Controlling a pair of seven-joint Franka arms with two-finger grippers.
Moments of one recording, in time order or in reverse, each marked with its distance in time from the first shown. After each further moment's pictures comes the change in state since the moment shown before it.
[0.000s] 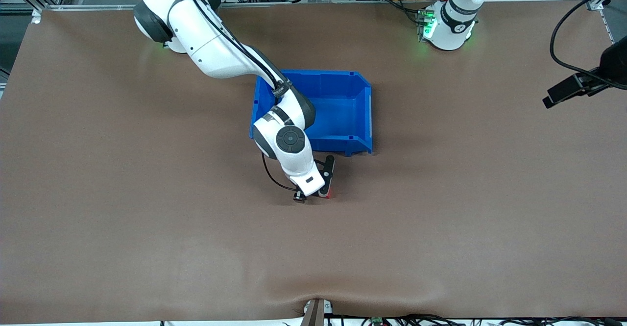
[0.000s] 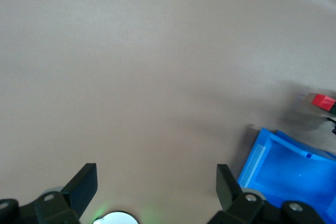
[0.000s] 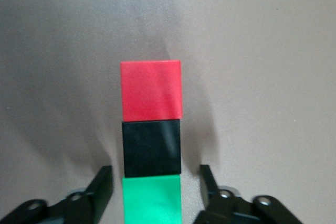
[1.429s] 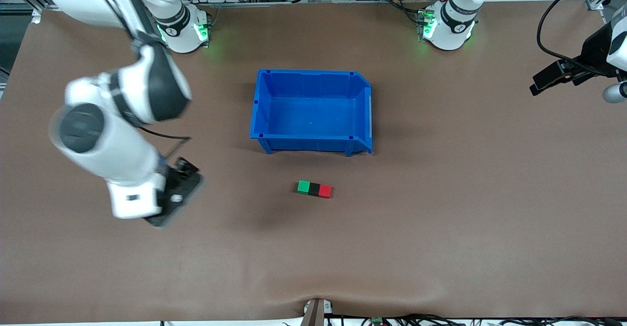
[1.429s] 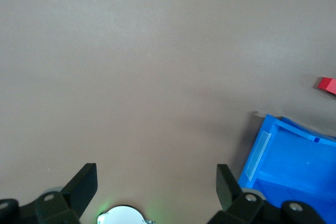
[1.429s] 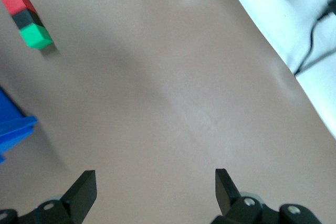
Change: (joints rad) left arm 0.037 -0.070 -0.054 -0.100 0.000 0.024 0.017; right arm -0.412 -0.477 -0.012 0.053 0.088 -0.574 0.028
